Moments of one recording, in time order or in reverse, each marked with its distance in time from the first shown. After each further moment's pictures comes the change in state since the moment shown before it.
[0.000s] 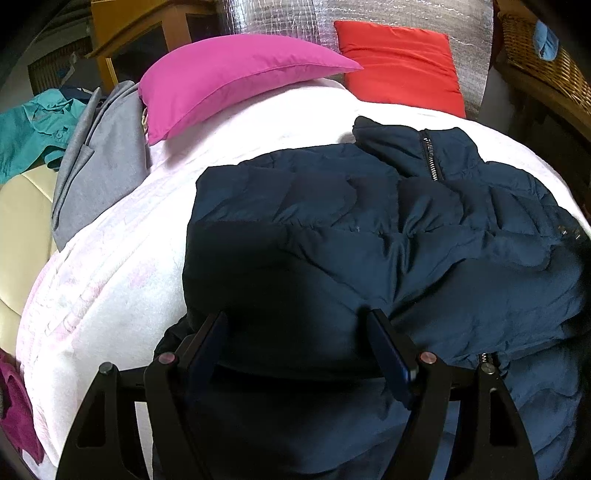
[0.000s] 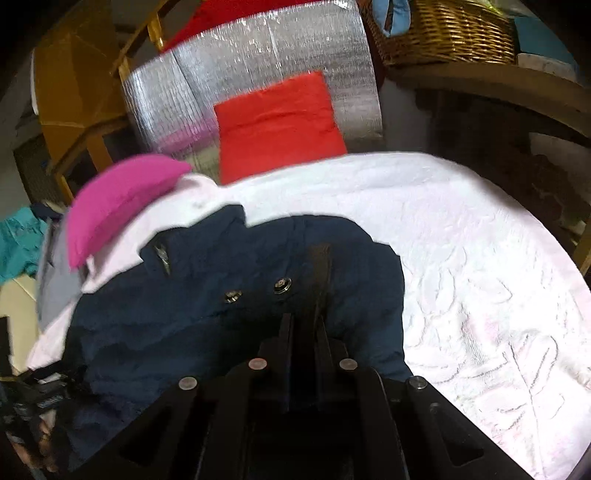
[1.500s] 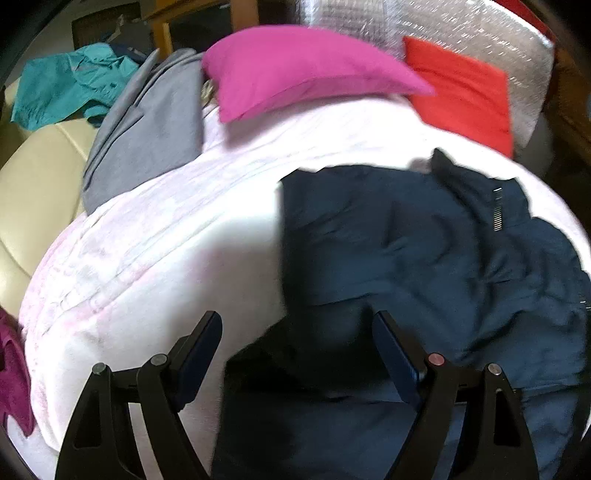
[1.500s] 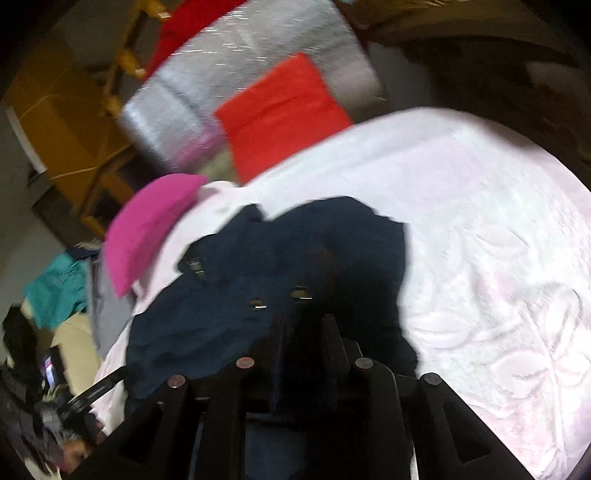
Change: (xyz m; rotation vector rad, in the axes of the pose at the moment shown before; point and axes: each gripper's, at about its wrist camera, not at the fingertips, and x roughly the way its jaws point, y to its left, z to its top) left arm 0.013 0.074 0.012 -0.189 0.030 0.065; right arm -0.030 -0.034 0.006 0.183 0.056 0.253
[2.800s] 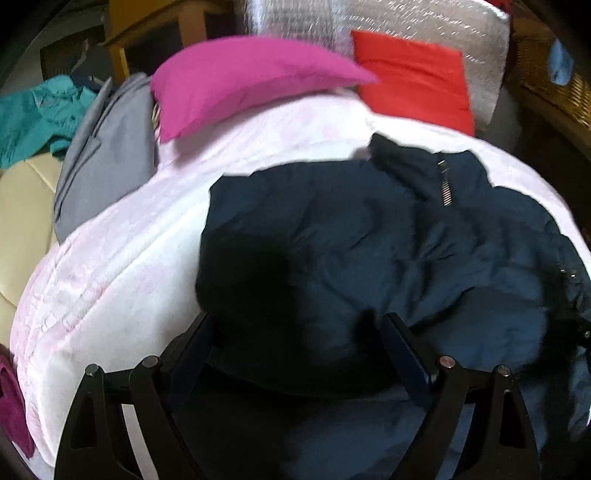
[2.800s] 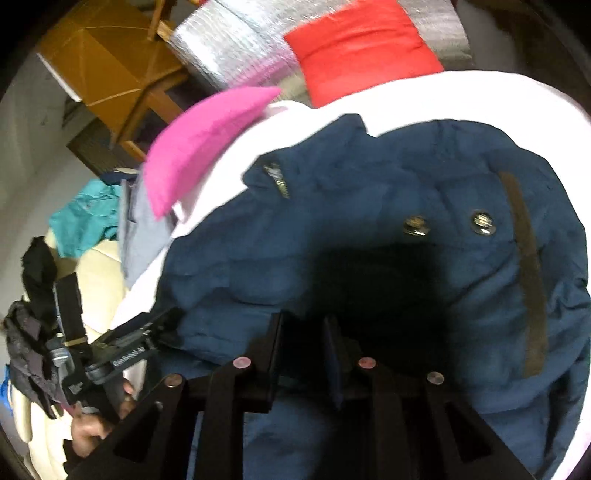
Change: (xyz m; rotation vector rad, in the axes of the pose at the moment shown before) left arm -0.013 -0.060 -0.013 0.131 -0.068 -0.095; right arm 0.068 0.081 -0.034 -0.122 0.231 0.165
